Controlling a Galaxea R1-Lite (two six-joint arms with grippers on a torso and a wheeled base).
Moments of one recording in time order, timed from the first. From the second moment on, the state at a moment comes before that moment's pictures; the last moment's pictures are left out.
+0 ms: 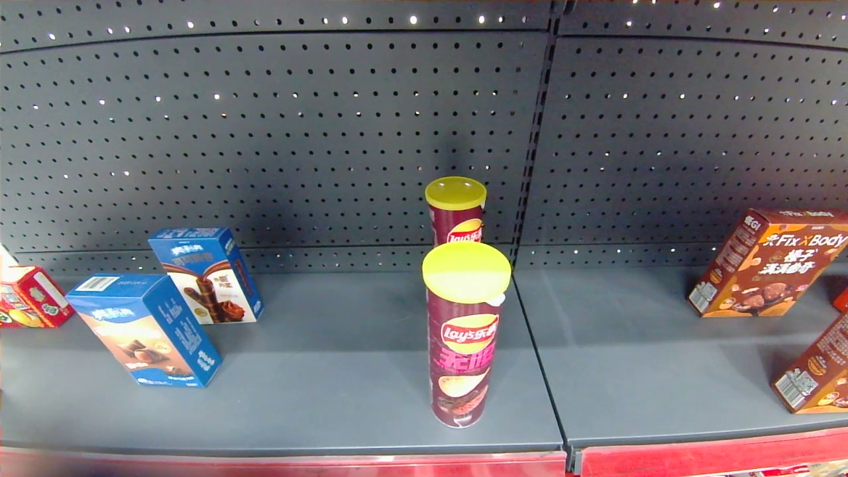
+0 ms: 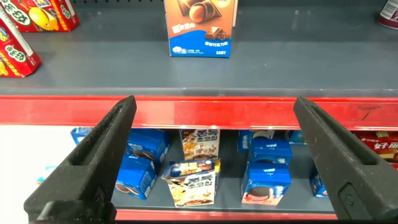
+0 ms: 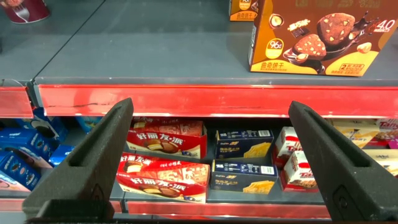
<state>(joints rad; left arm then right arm) 0.00 0.00 0.00 -0.01 0.06 -0.02 0.00 0.00 0.00 0.00 0.03 0.00</state>
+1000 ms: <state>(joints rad) 0.00 0.00 0.00 -0.01 0.06 -0.02 0.00 0.00 0.00 0.00 0.03 0.00</state>
